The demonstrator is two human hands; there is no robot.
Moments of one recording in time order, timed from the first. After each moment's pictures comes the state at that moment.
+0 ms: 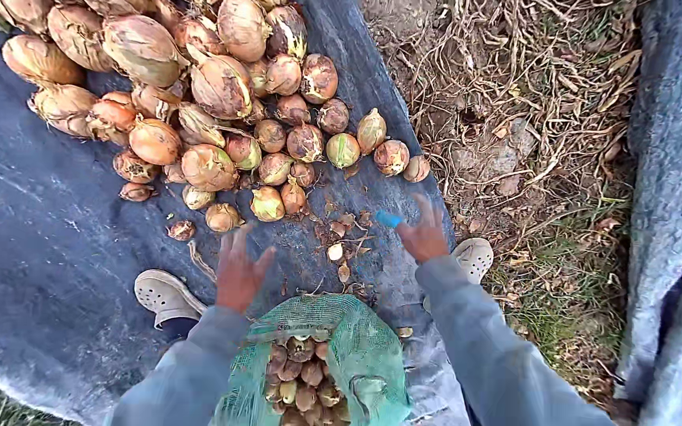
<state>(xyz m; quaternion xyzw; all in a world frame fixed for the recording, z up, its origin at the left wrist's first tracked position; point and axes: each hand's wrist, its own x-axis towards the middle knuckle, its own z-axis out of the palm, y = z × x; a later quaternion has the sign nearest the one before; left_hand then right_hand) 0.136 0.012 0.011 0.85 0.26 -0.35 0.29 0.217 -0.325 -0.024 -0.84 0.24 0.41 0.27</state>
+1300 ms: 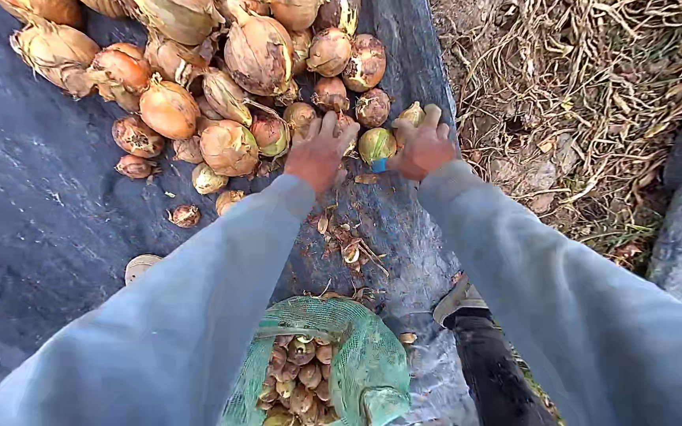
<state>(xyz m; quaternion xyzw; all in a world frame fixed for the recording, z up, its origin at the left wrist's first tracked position) 0.301 -0.029 -0.082 0.92 -0.08 -0.34 0.16 0.352 -0.228 -0.081 -0.91 -0.02 0.41 0.05</state>
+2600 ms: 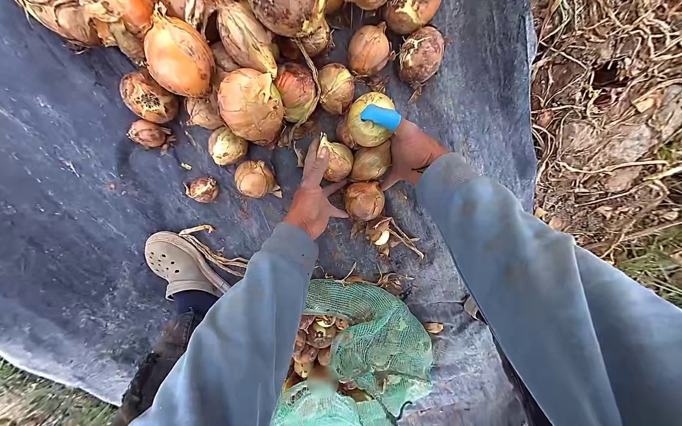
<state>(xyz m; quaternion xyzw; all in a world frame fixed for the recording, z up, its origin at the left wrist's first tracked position) 0.171 -0.008 -0.098 0.37 0.51 -0.28 0.72 0.285 -0.179 -0.136 -0.54 0.26 0.61 0.52</state>
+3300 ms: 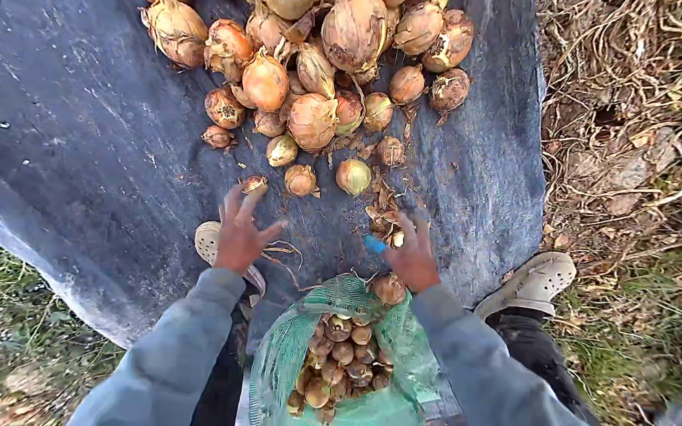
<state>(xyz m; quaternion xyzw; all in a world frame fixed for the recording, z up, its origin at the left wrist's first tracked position) 0.082 0.165 0.000 0.90 0.21 -0.26 0.28 0.131 -0.166 -0.024 -0.85 0.08 0.45 0.27</state>
